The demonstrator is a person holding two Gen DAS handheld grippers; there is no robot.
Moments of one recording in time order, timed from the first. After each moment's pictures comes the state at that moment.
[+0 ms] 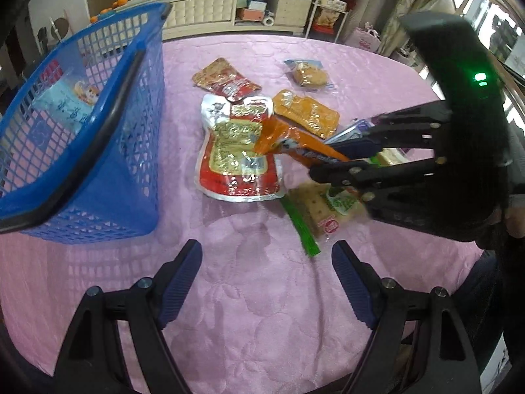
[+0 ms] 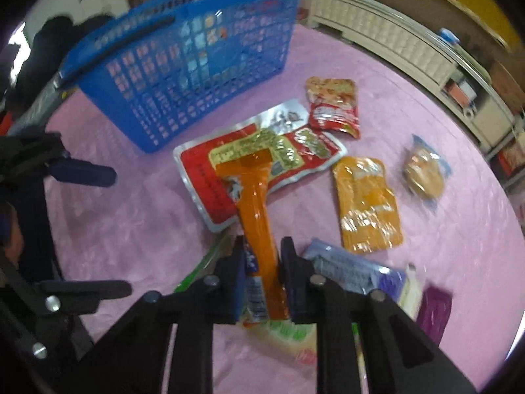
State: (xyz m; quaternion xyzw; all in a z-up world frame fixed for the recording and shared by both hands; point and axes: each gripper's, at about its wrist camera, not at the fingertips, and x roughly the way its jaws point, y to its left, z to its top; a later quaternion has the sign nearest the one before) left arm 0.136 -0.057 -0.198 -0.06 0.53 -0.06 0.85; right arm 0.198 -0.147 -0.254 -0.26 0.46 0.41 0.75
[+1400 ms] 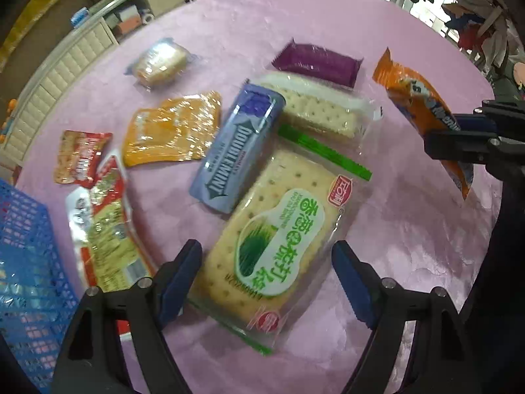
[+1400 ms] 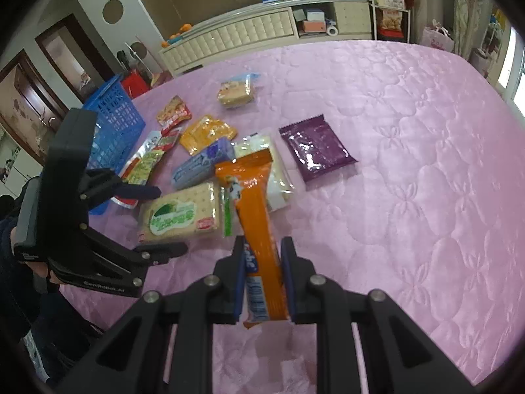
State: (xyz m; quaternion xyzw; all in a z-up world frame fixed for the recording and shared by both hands) left arm 0.213 -0.163 -0.245 0.17 0.57 -0.22 0.77; right arm 0.172 -0.319 -0.260 0.04 0.49 0.21 0.85
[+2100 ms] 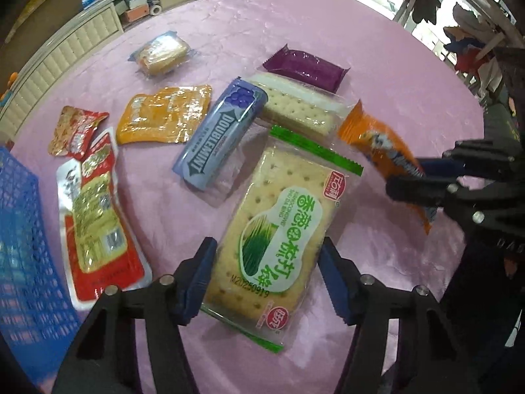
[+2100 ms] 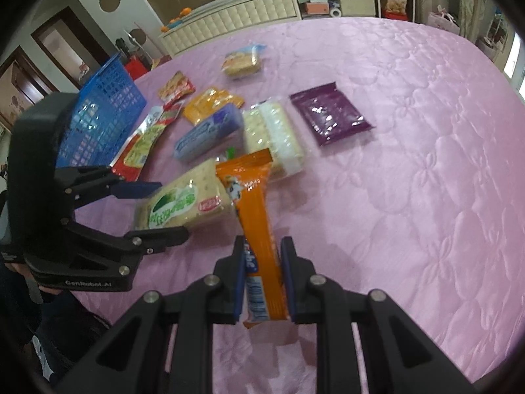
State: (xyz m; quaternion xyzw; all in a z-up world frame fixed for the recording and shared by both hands) left arm 0.185 -0.147 -0.235 0.11 0.57 -0.22 0.78; right arm 0.158 -0.307 -0.273 0.03 0.52 0.22 0.82
